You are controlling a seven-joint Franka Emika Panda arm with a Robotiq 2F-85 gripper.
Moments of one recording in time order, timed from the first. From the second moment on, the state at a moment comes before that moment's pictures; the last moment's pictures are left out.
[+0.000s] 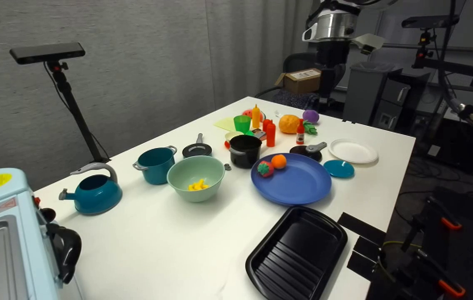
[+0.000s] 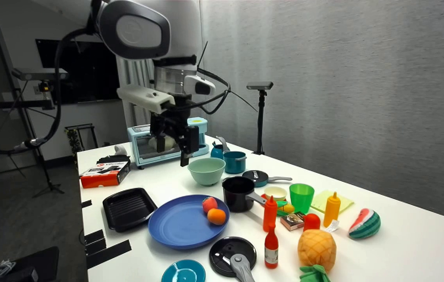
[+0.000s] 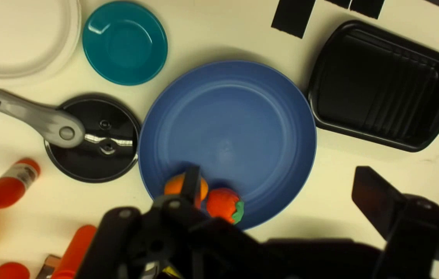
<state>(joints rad) 0.02 -0.01 -0.08 -2.08 0.17 1.96 -0.45</state>
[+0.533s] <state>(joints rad) 0.01 0.12 -0.05 -1.93 0.18 1.93 -0.47</state>
